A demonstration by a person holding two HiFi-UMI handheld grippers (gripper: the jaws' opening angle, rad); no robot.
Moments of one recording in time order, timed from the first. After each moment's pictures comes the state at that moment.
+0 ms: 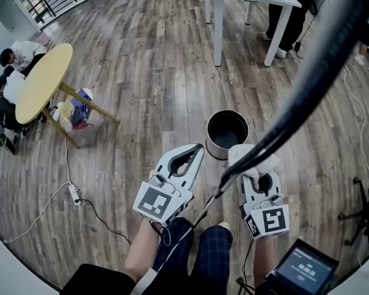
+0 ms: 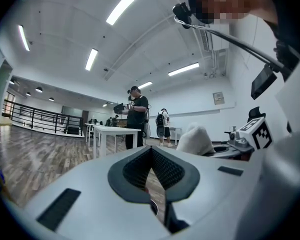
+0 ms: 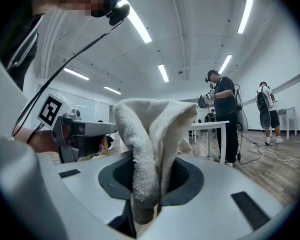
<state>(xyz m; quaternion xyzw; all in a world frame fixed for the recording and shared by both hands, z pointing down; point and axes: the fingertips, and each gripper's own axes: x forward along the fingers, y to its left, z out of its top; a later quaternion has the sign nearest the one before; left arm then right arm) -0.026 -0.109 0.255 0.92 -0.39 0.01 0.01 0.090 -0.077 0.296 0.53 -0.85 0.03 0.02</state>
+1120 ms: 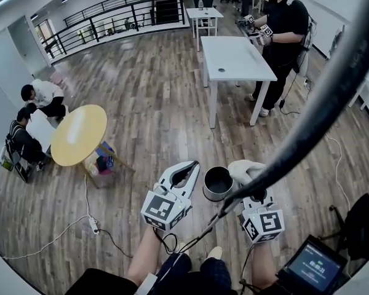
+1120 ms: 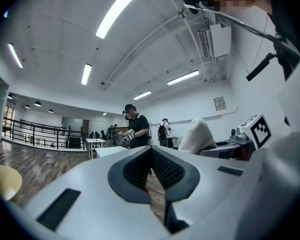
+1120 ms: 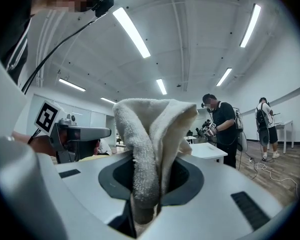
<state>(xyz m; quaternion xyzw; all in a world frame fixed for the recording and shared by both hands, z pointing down) -0.041 -0.098 -0.094 0.92 -0.39 0.00 -0.02 0.097 -0.069 -0.056 0.55 -0.83 0.03 -0.01</state>
